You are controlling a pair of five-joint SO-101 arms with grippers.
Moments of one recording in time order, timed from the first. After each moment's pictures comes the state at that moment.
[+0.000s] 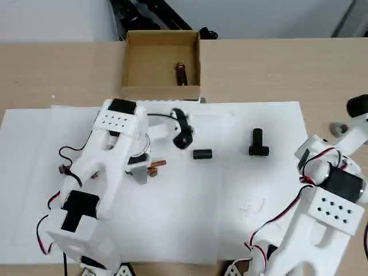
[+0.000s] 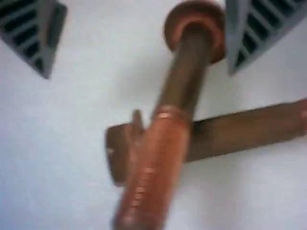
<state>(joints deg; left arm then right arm) 8.9 10.9 8.2 89.8 -55.0 23.8 -44.0 36.0 68.0 -18.8</state>
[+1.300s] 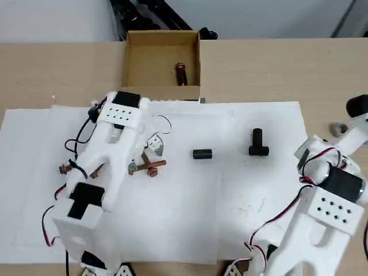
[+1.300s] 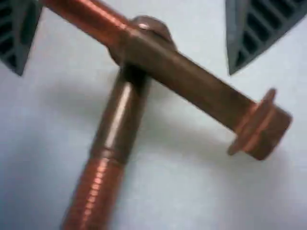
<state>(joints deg) 9.5 17.5 1.0 95.7 56.0 23.8 -44.0 36.0 68.0 -18.8</state>
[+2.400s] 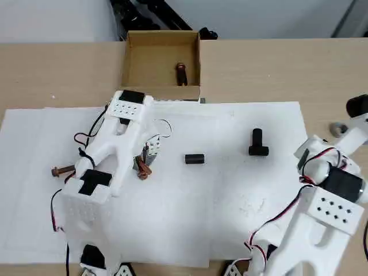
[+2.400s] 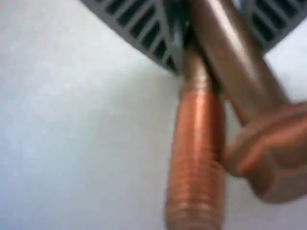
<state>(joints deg) 8.4 30.4 -7.6 96.9 37.3 23.8 -44.0 36.0 68.0 -18.8</state>
